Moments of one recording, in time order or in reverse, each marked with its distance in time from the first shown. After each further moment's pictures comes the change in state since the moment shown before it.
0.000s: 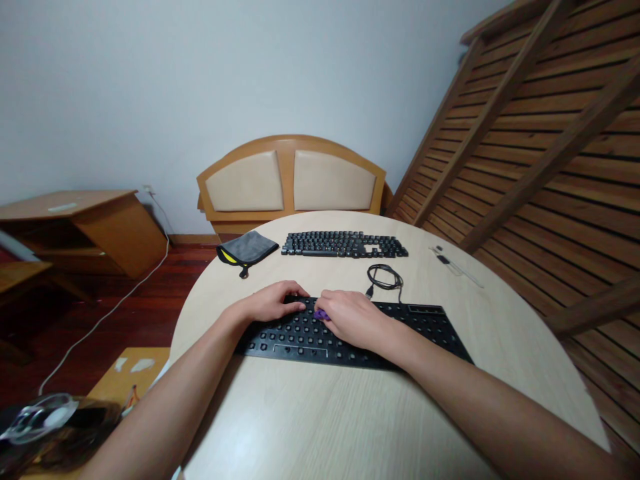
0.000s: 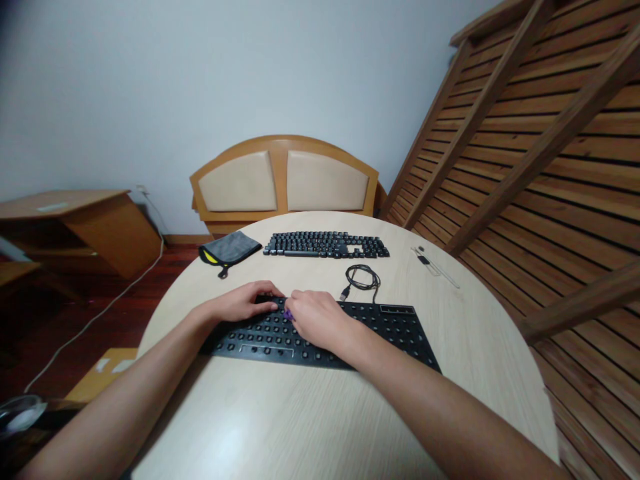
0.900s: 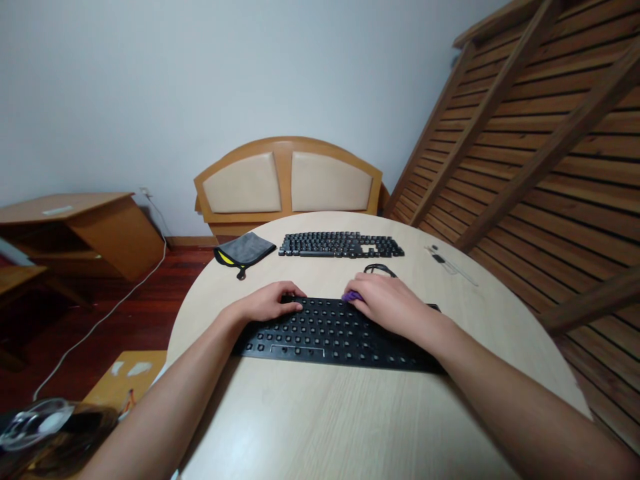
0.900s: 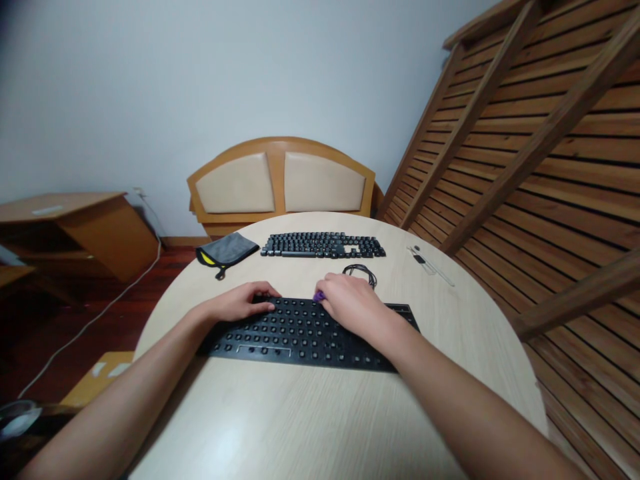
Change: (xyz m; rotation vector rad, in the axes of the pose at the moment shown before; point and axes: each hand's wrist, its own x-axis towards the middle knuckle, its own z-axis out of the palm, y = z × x) left_hand 0.000 0.000 0.000 -0.048 -0.009 -0.094; right_hand -0.031 0.041 -0.028 -0.048 0.054 0.188
